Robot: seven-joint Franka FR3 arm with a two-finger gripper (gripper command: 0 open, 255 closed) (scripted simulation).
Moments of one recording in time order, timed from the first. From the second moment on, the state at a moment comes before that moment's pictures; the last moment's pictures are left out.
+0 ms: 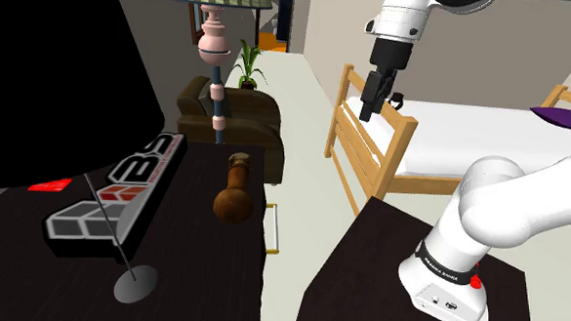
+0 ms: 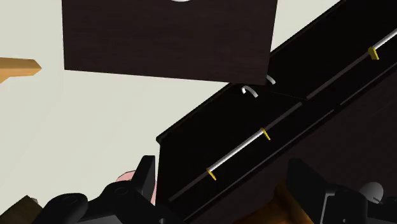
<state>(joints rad) 0.00 -0.83 0.00 -2.42 0.10 1.56 -0.05</state>
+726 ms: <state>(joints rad) -0.02 -0.58 0.19 -2.39 0.19 1.77 0.28</state>
